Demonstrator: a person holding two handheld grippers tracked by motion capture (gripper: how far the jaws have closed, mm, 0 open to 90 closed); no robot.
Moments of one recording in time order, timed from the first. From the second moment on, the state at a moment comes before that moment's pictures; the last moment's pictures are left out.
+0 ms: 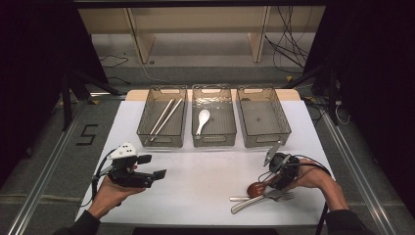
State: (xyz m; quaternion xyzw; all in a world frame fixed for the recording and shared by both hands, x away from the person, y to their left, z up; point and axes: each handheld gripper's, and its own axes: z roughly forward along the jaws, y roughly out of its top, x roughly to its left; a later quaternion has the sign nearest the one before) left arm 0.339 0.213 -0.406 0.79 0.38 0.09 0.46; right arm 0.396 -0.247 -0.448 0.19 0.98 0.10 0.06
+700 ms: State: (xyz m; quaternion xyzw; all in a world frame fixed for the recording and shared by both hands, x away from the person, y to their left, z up) left arm 0.339 0.212 -0.406 0.80 0.38 0.09 0.47; right arm 0.397 -0.242 -0.453 0.17 0.98 0.08 0.04
